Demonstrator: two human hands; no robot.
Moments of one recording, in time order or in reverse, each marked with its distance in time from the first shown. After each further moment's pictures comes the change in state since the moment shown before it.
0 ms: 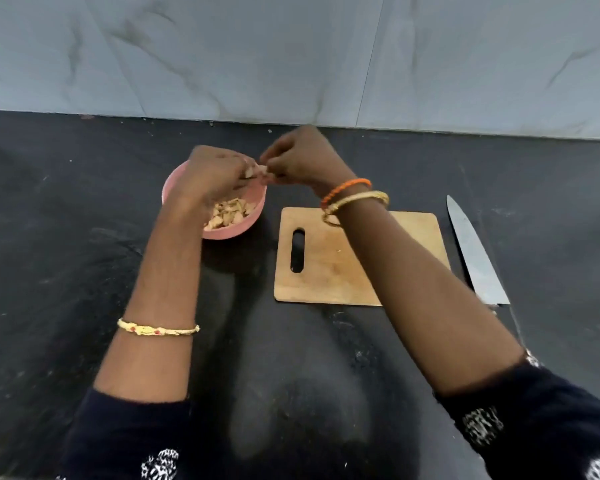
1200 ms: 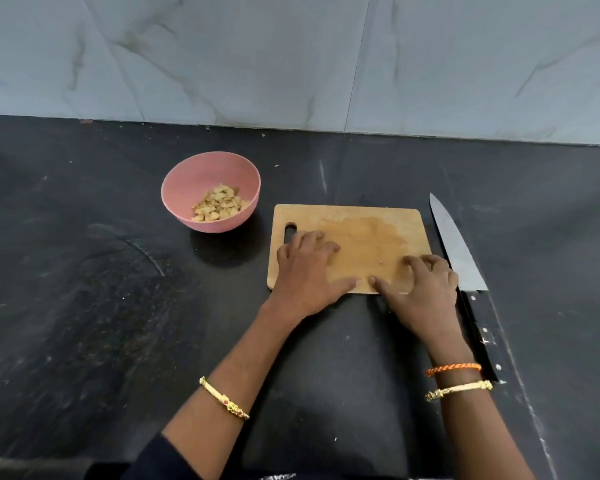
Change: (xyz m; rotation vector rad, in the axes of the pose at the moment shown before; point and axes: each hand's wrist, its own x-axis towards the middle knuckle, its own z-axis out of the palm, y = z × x) left_hand -0.060 -0.117 0.106 0.865 -0.124 0.557; right_hand -0.180 0.149 -0.025 -0.488 0.403 0.406
